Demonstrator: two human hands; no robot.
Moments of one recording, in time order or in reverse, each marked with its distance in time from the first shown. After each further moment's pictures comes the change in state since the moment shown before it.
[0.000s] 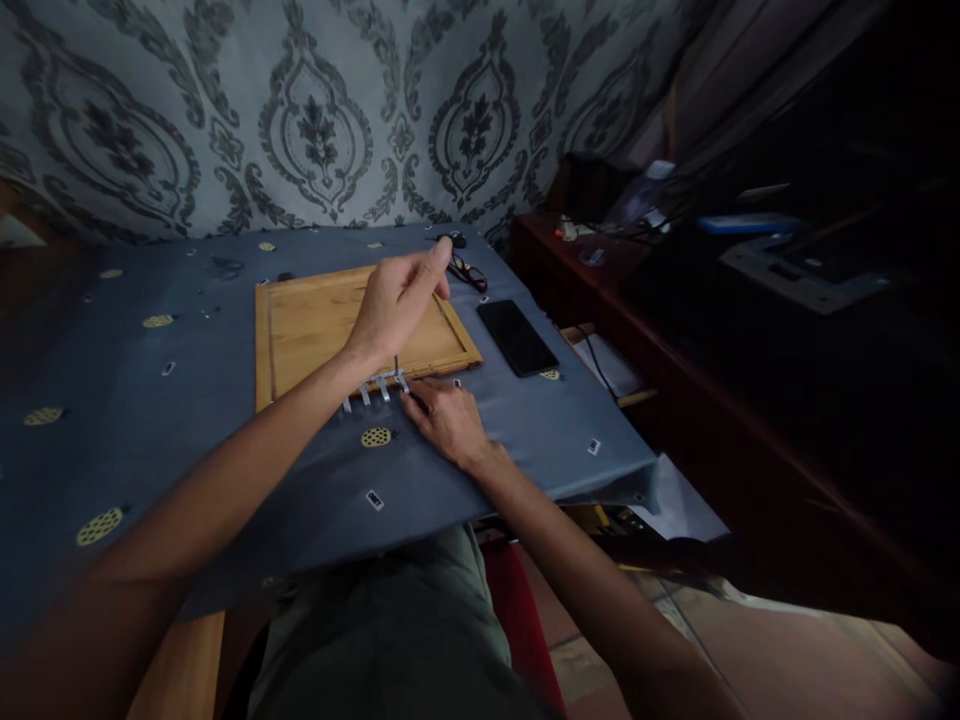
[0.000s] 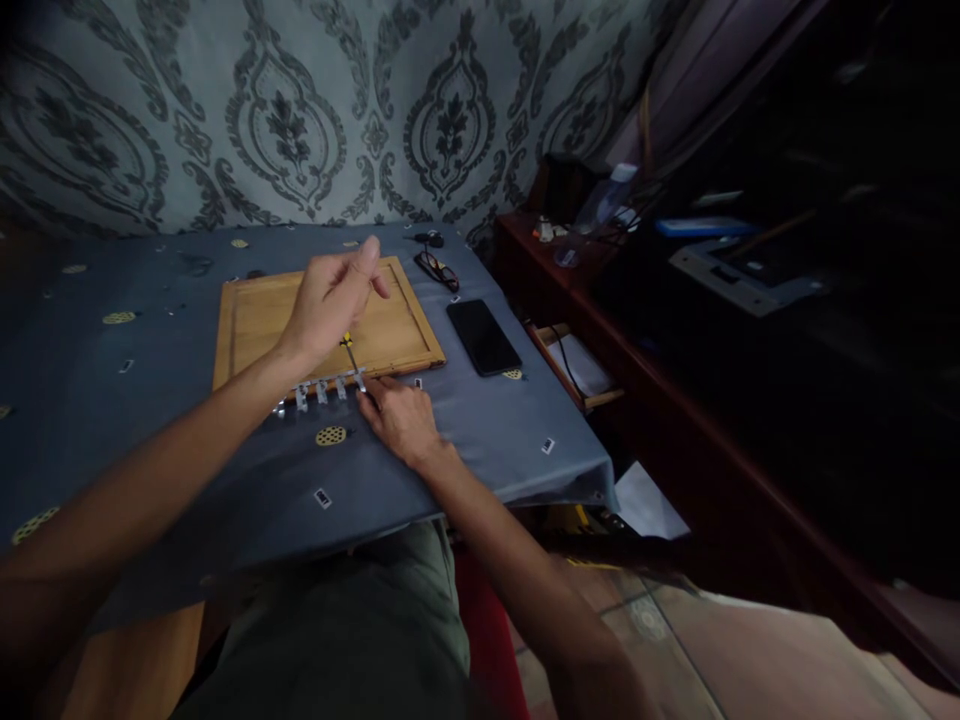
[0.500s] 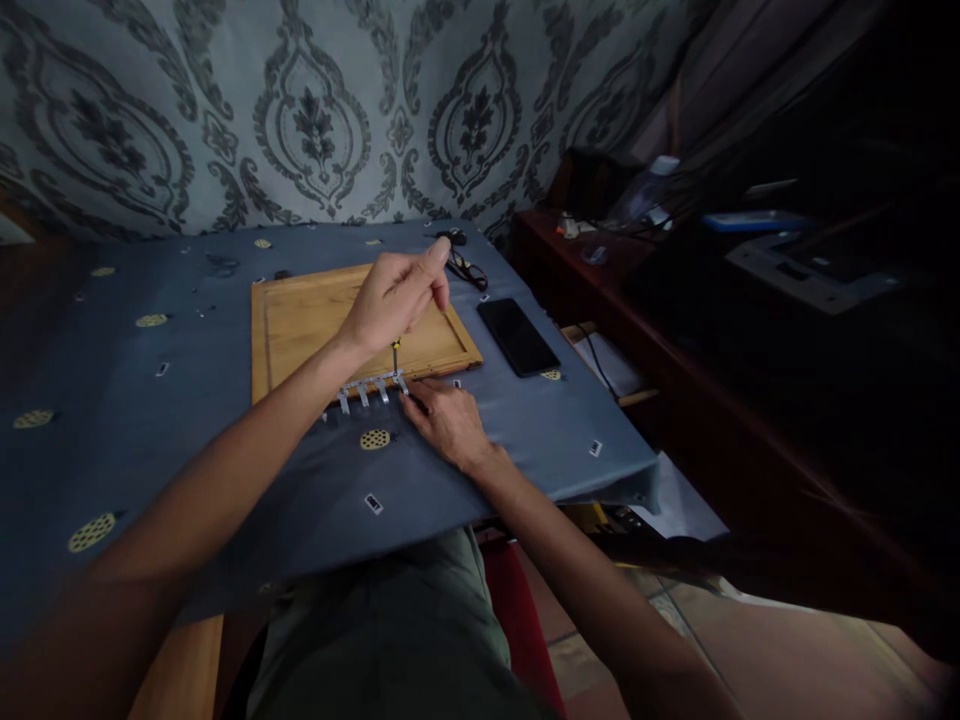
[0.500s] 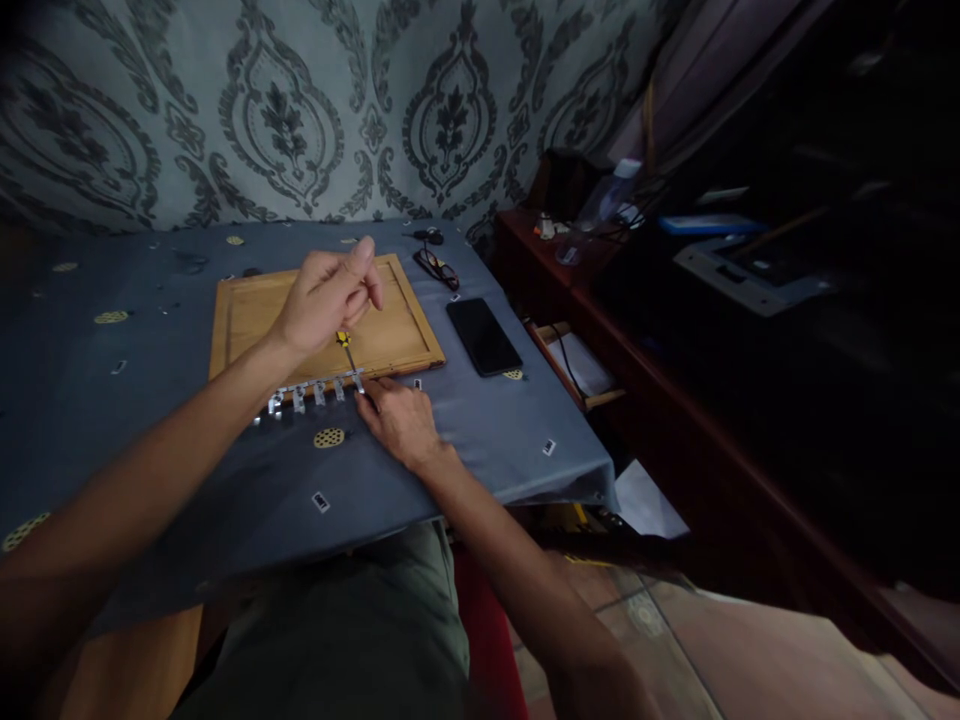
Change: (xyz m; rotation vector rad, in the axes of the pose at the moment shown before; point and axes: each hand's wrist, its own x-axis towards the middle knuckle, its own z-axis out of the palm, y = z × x) left_hand 0.006 -0.007 -0.008 -0.215 -0.225 -0.089; right_hand 0.001 0.000 0.000 0.000 -0.004 0.019
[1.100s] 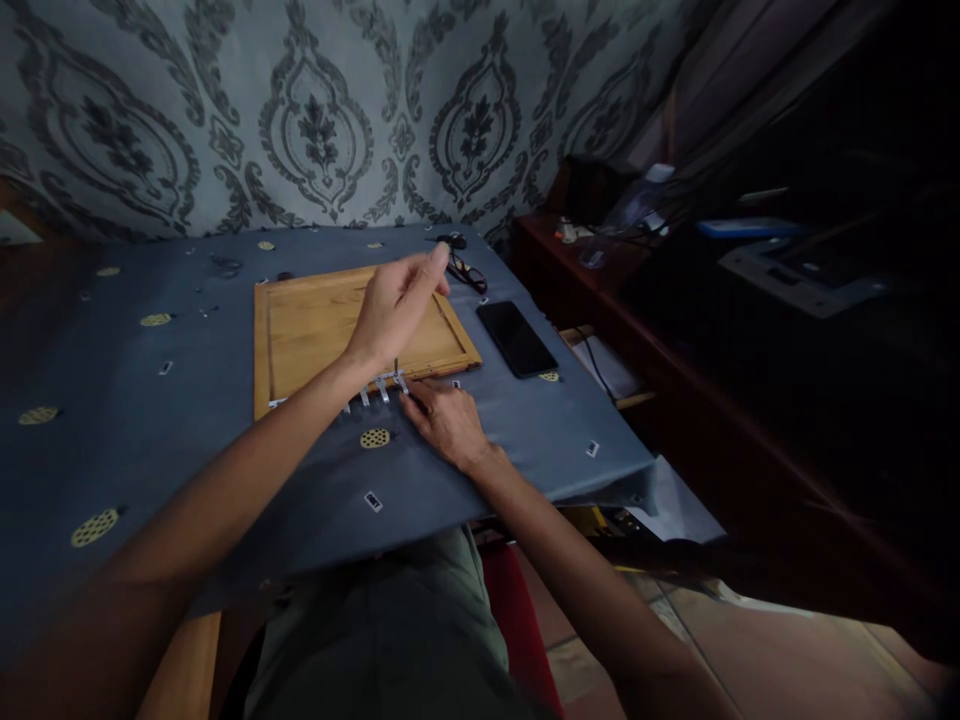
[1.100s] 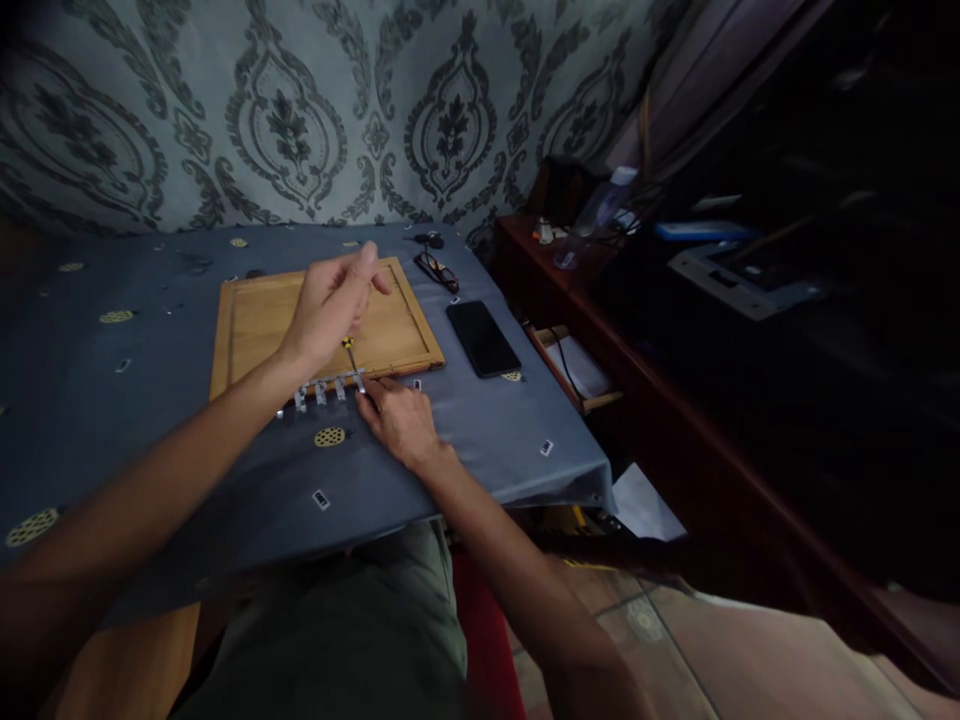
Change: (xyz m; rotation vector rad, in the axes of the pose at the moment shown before) left_hand -0.008 0.001 0.012 0.213 0.244 0.081; right_hand -0.002 -0.001 -0.002 0.006 -0.003 -0.009
